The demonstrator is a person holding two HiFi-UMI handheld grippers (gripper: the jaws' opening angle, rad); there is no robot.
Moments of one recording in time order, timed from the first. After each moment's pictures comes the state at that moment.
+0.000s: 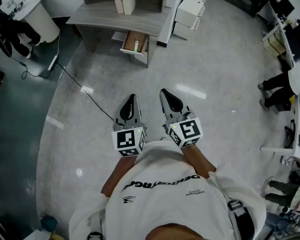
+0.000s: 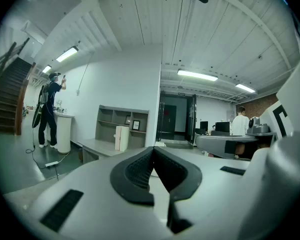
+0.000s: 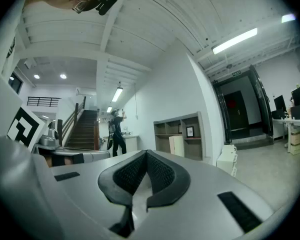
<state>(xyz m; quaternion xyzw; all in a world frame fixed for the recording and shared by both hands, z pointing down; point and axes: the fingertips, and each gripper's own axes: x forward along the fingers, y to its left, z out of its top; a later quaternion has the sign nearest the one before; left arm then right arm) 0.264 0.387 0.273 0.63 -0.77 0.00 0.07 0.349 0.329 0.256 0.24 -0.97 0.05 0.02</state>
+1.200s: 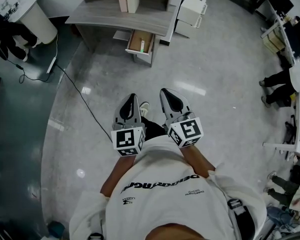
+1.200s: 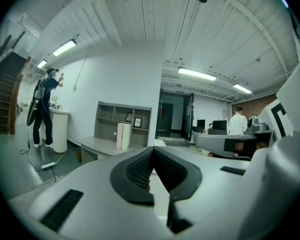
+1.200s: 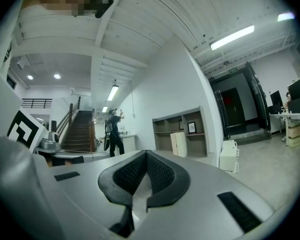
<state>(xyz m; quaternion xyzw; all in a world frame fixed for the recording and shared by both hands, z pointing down) 0.168 0.380 0.299 0.65 -0.76 0.00 0.08 0.254 0.325 0.281 0.26 -0.96 0.07 0.02</state>
